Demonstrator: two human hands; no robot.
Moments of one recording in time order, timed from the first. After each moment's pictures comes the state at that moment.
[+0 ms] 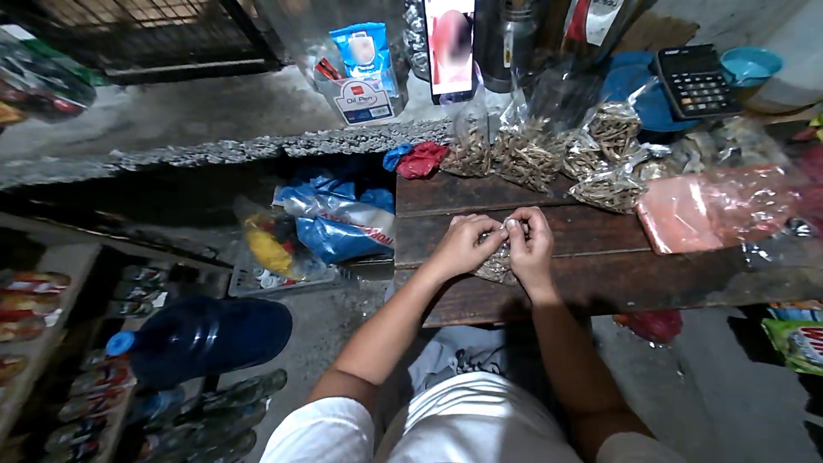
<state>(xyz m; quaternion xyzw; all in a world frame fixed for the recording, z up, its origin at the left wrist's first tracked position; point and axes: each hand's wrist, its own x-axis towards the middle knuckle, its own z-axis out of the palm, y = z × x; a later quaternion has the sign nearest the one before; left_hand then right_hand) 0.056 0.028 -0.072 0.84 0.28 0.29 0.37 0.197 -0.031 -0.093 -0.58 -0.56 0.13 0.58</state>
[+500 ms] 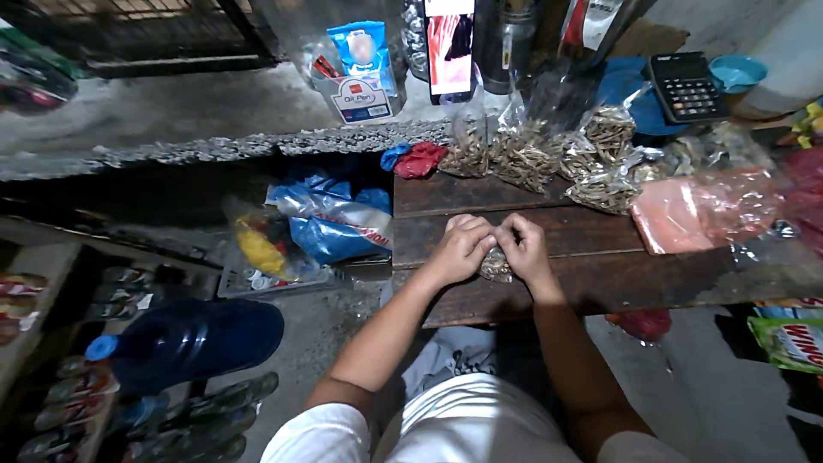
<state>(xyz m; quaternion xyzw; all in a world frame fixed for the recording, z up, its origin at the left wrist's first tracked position) 0.046 0.027 -0.083 0.86 0.23 0.32 0.32 0.211 -0.026 -0.096 -0.55 -0.64 0.18 0.51</state>
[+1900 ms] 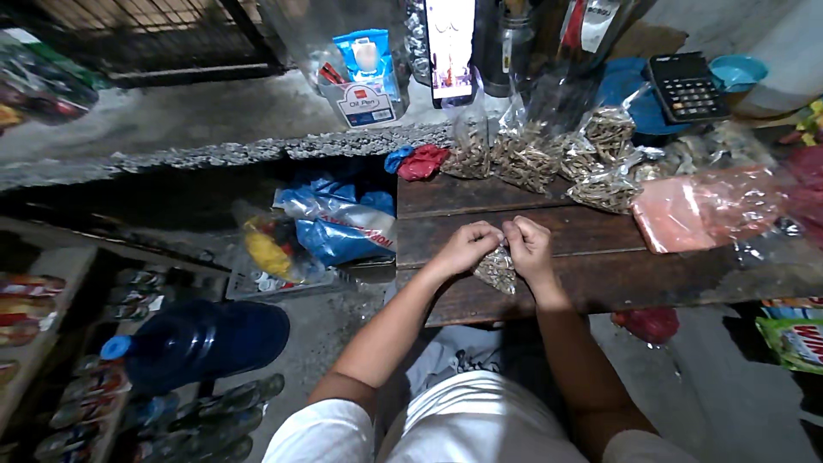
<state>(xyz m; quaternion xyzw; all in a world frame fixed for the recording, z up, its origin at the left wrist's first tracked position) 0.053 0.022 -0.067 0.72 0.31 0.25 0.58 0.211 -0.021 -0.106 -0.50 -0.64 0.10 0.58</state>
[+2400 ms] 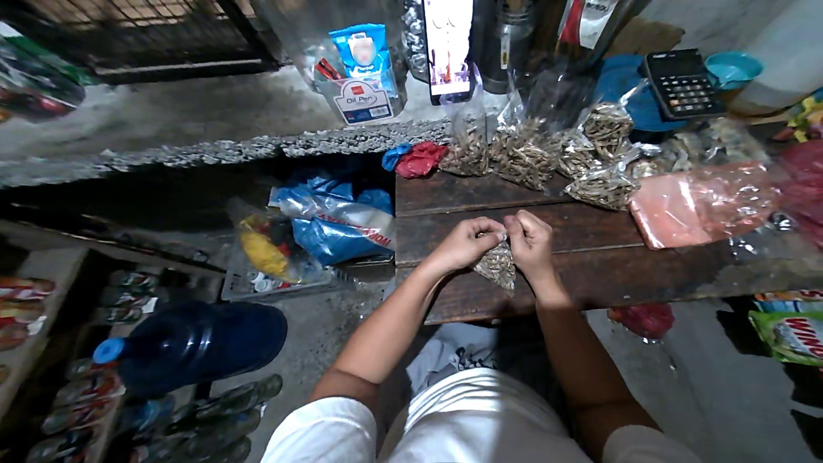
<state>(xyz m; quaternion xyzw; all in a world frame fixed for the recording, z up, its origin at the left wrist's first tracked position) 0.053 0.021 -0.055 0.68 0.32 0.22 0.62 0.210 -0.022 -0.104 -0.52 -0.63 0.06 0.57</state>
